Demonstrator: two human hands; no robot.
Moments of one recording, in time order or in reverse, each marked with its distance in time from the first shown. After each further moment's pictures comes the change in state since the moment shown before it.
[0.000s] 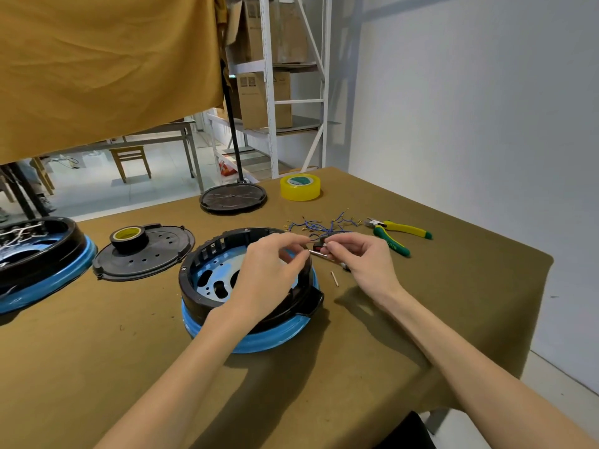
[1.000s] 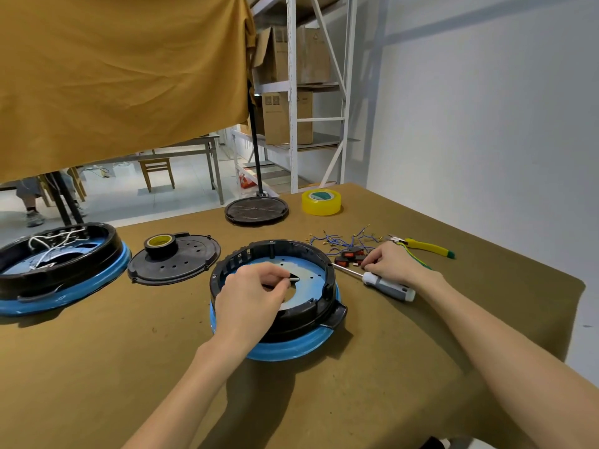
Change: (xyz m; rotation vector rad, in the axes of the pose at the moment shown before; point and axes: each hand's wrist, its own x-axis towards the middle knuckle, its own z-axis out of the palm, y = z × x) left_hand -0.038 -0.025 -0.037 0.072 0.148 -0.210; right_hand 0.075 0.022 -0.038 -0.949 -0.314 0.246
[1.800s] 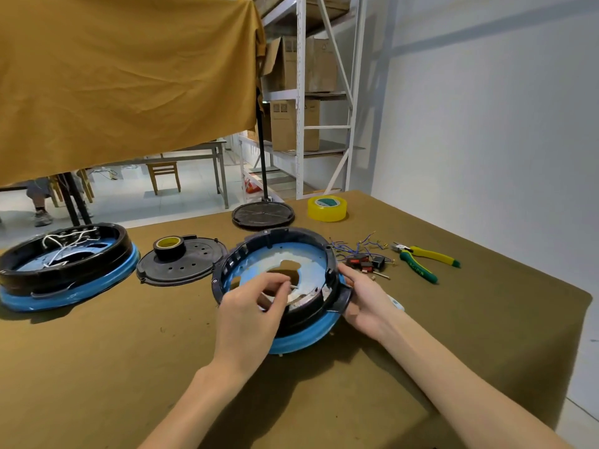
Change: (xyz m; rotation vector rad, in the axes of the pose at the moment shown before) left_hand -0.025 -0.016 -0.004 -0.087 0.184 0.301; right_hand -0.069 -0.096 0.051 1.640 -0.176 0.448
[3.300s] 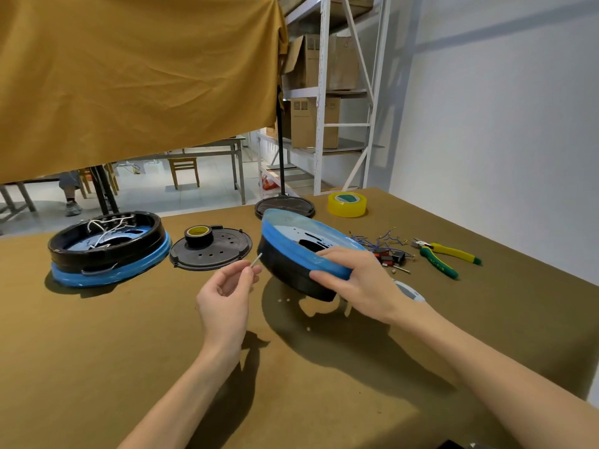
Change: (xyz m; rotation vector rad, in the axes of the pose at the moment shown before) left_hand -0.012 -0.014 -0.047 -0.542 0.312 -0.603; right_hand -0.041 0.003 0.033 -1.307 -0.357 -1.077
